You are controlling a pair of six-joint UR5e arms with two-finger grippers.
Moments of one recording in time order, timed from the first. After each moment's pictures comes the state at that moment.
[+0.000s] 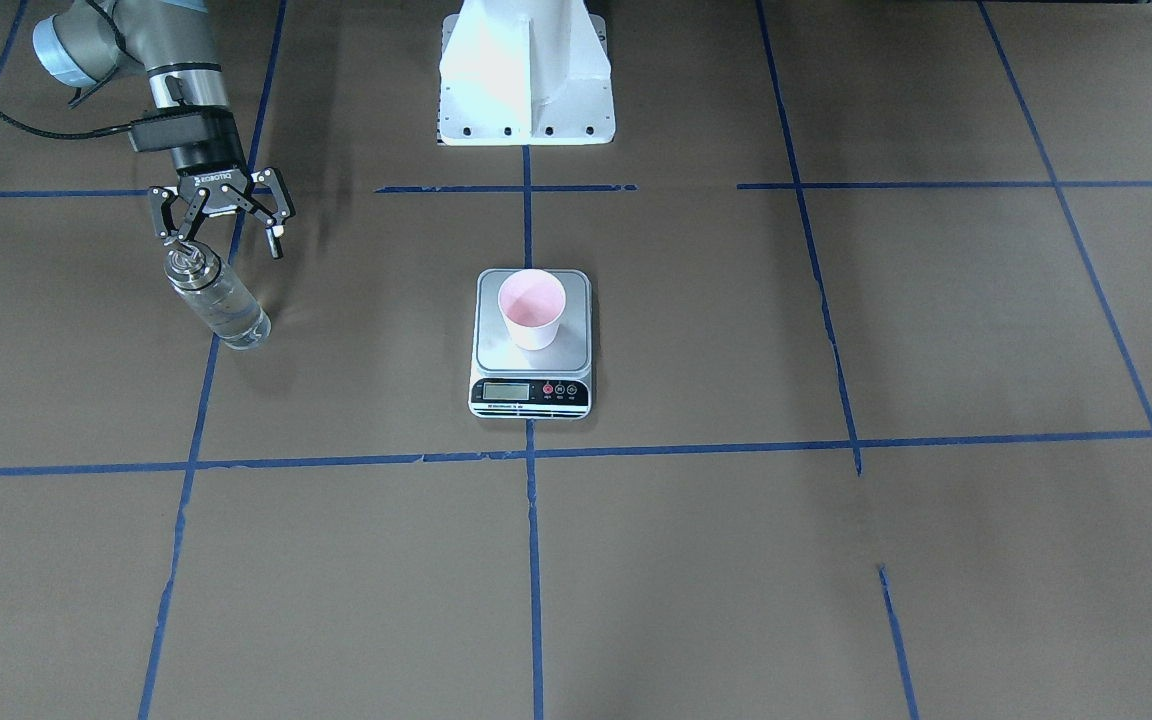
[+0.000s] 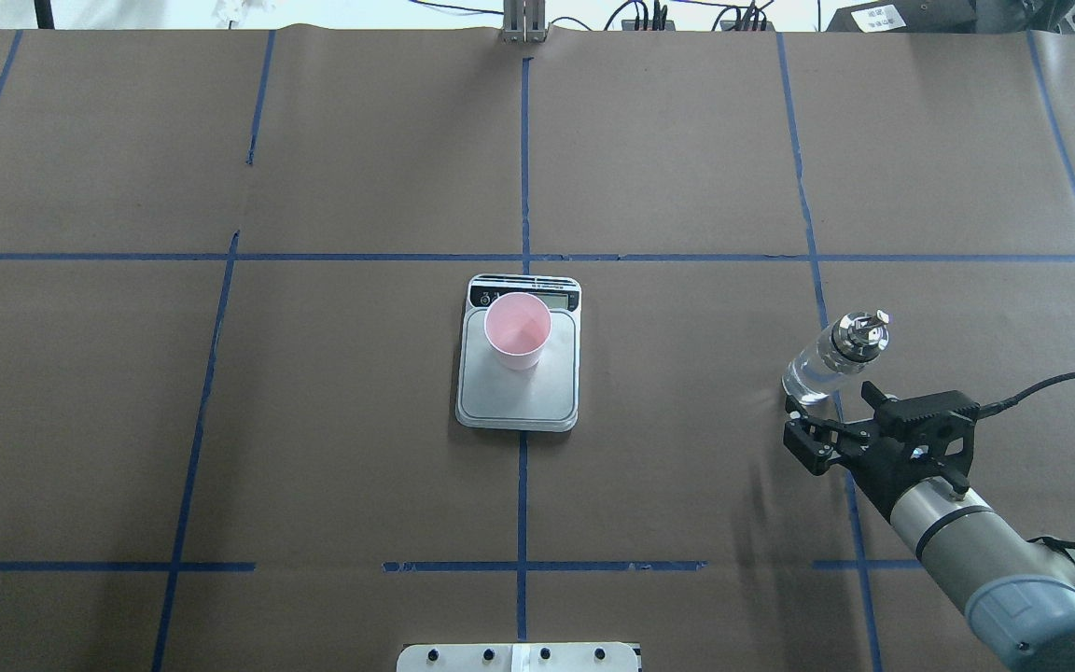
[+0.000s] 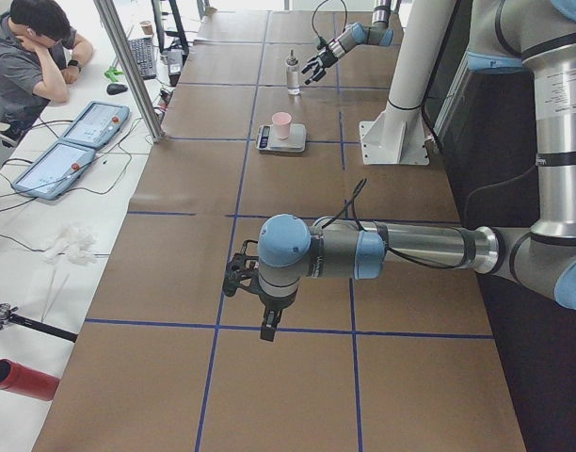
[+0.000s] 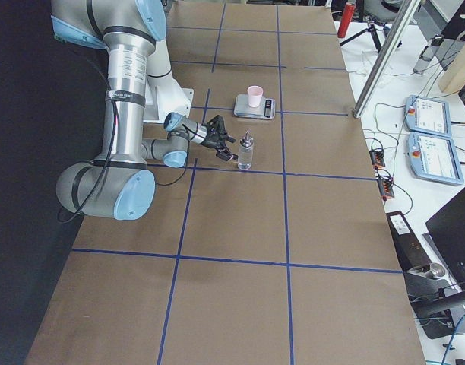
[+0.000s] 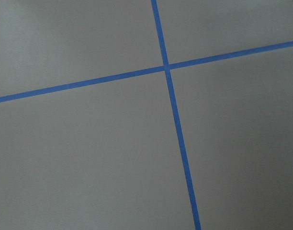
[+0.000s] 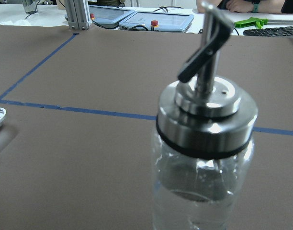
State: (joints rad) left arm -1.68 -1.39 -1.83 -1.54 -2.36 0.24; right arm 0.15 -1.76 1.92 -0.68 0.80 1.20
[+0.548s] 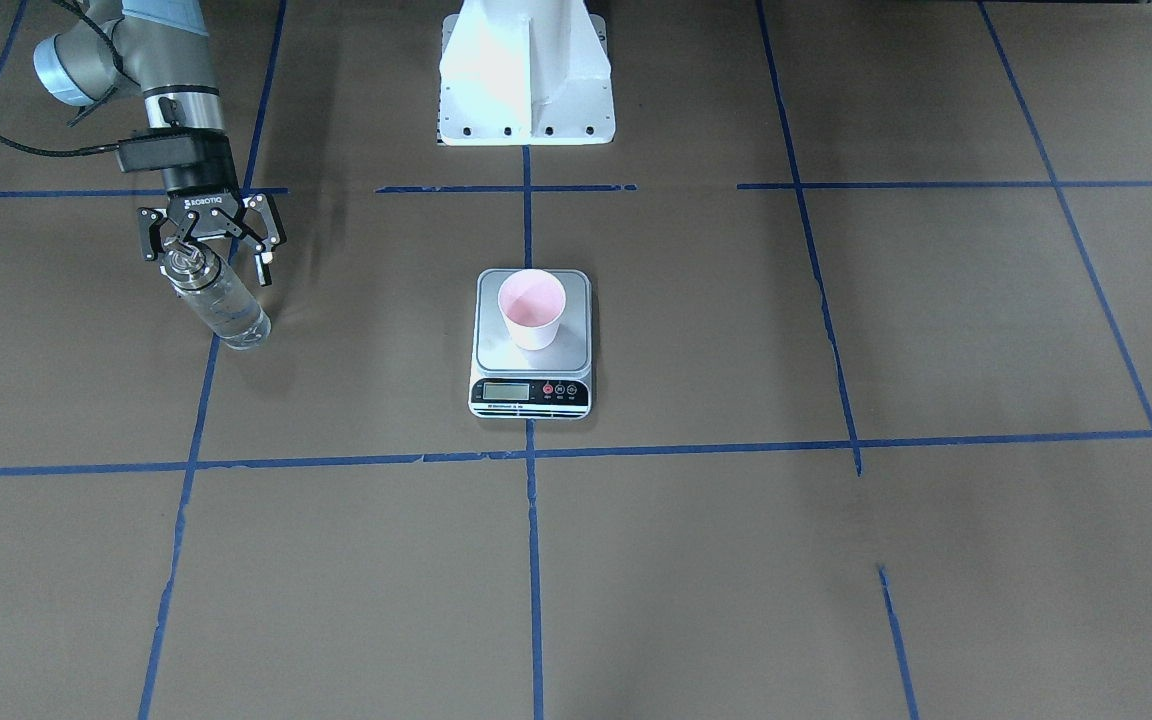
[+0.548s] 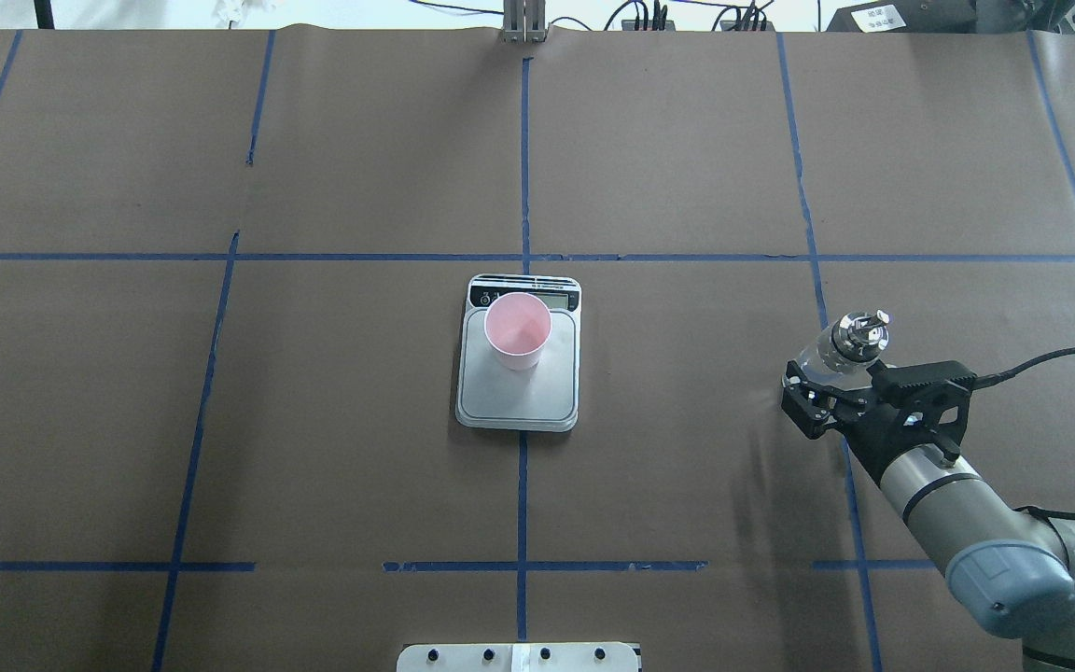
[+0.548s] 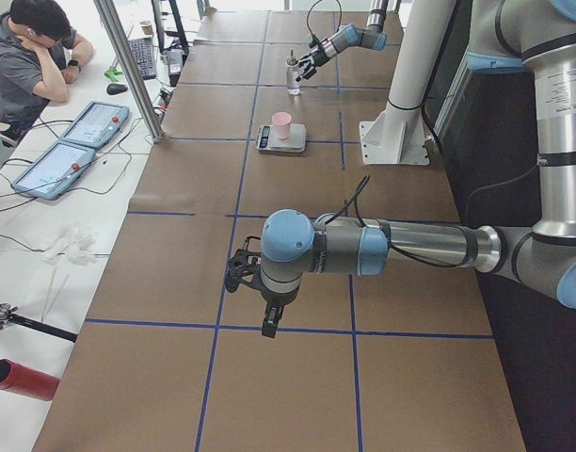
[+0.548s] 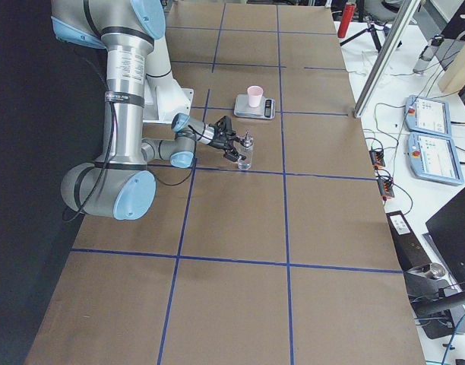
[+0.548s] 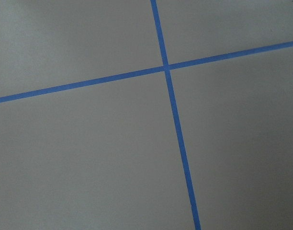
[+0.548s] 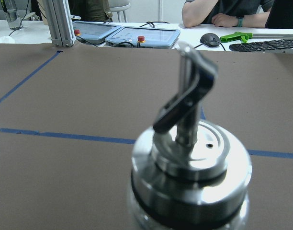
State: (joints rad) left arm -1.68 -1.38 -1.85 -1.53 -2.36 0.24; right arm 0.21 -1.70 1.88 -0.68 0.79 1.20
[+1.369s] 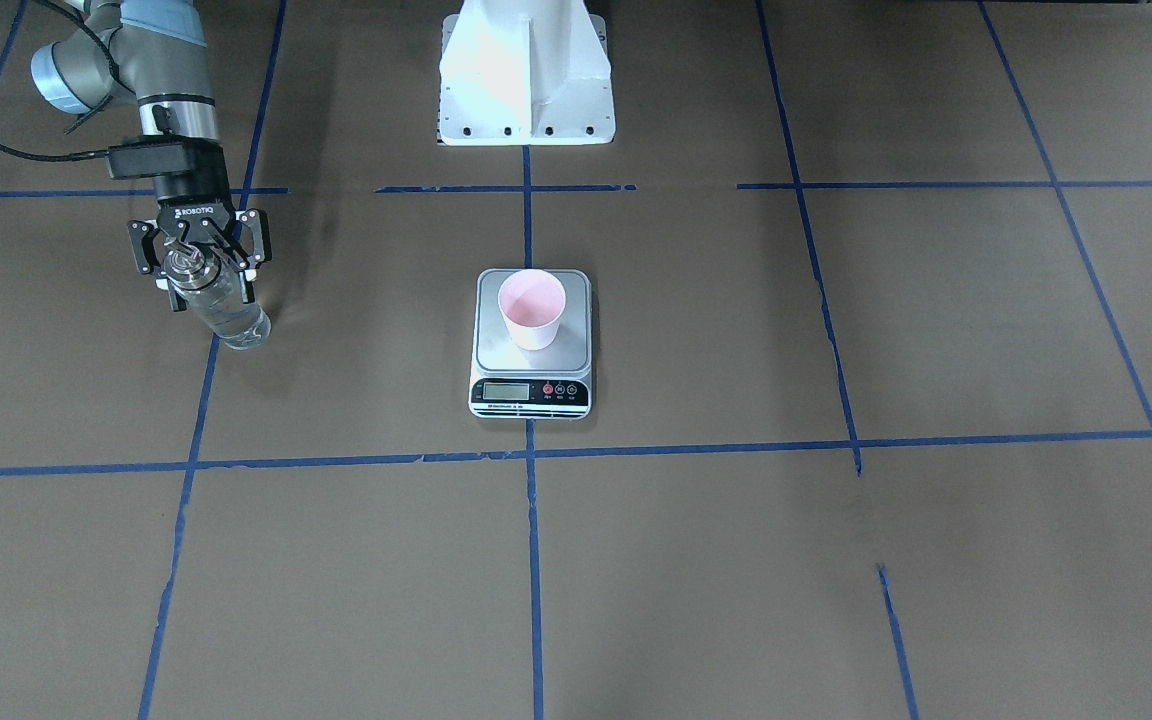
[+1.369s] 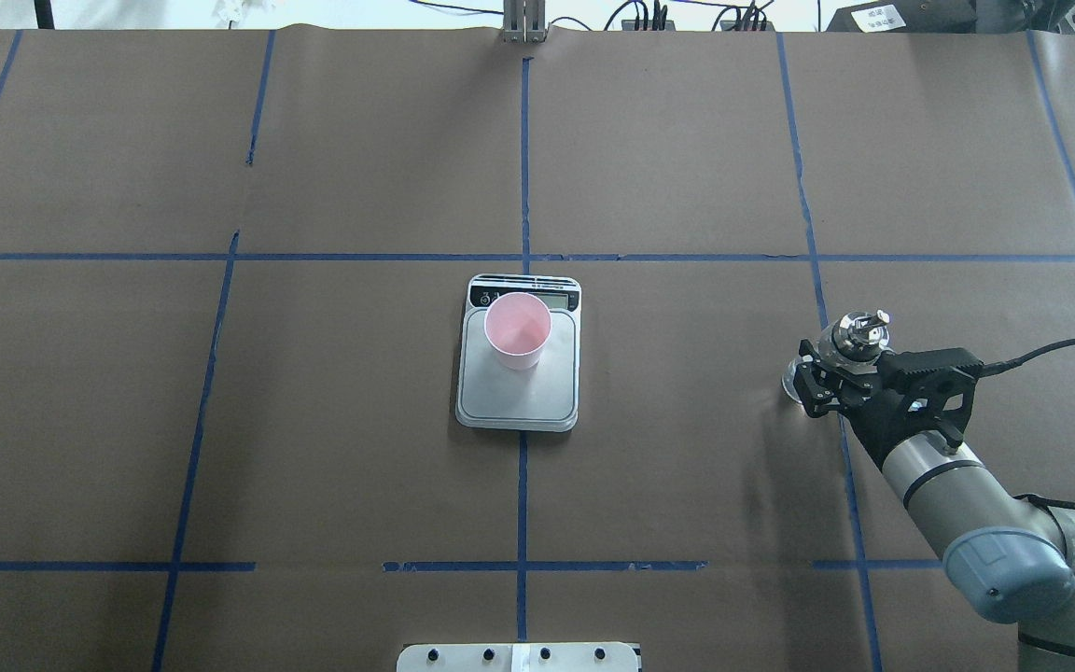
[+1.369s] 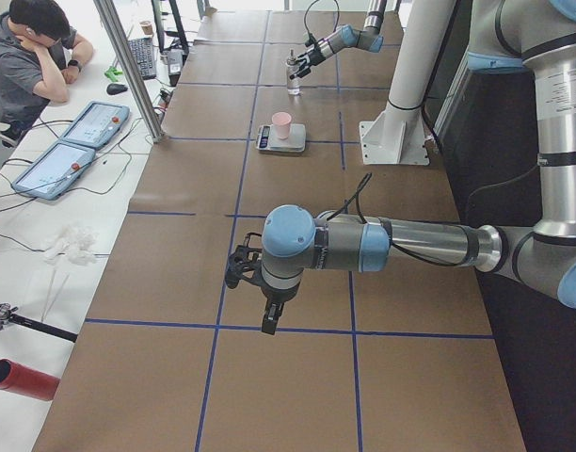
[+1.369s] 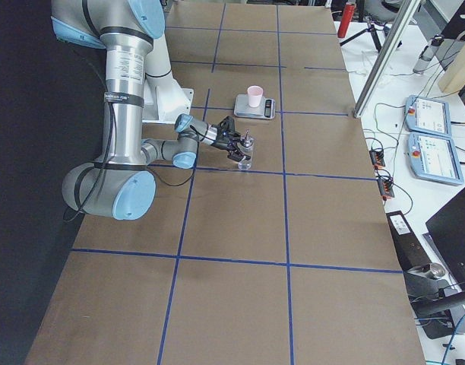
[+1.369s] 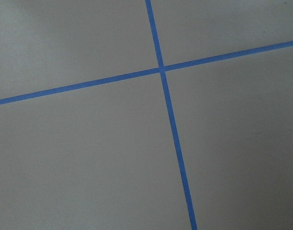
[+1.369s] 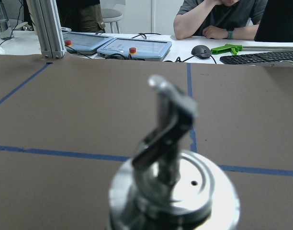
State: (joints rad) left arm -1.68 -1.38 -1.87 -1.53 -2.36 0.24; right arm 0.24 -1.70 1.87 -0.68 0.77 1.19
